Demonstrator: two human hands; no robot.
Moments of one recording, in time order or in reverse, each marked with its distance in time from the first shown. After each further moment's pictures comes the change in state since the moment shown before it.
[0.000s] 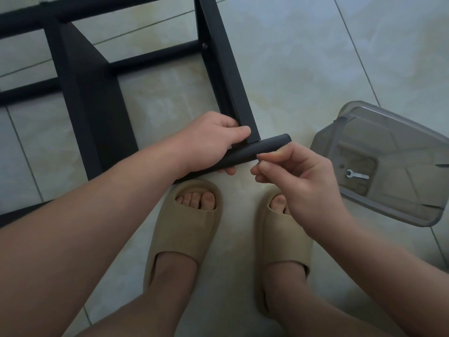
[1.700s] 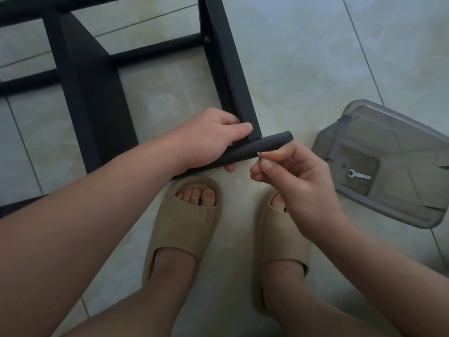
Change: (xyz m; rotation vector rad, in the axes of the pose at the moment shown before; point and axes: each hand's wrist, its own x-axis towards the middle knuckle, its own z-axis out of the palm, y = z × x) left_hand 0.001 -0.007 -0.003 0.023 0.003 0.015; right_hand -0.004 -0.001 0.005 0.090 -0.015 0.068
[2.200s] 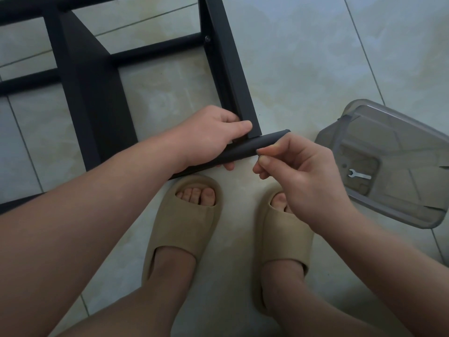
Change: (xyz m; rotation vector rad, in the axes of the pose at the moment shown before) left_hand 0.000 0.003 0.000 0.004 0.018 -0.003; right_hand 0.008 -0.010 -0.004 -0.292 -0.047 -0.061
